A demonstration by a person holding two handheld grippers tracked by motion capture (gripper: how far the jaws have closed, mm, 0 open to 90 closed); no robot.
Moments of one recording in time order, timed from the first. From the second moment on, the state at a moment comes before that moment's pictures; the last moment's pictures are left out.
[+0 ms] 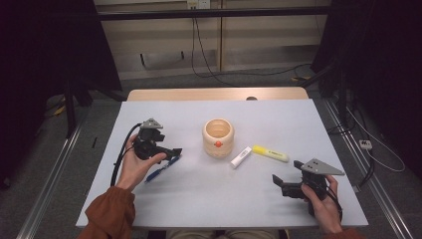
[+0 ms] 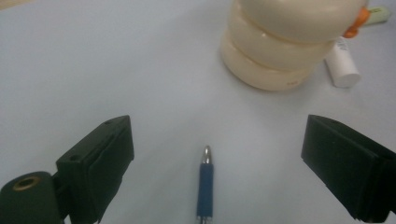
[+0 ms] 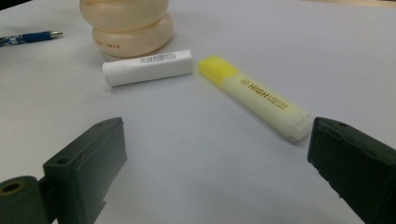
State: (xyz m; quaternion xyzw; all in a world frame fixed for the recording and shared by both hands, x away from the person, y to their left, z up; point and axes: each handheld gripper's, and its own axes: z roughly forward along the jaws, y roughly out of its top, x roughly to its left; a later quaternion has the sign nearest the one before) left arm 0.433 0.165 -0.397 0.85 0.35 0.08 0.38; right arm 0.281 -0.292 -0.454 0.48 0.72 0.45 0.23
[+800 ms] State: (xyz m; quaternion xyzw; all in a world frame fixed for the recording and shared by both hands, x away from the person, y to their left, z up) left arm 0.430 0.160 -0.421 0.90 0.36 0.05 0.25; right arm 0.280 -0.293 -0.454 0.47 0.72 0.45 0.23
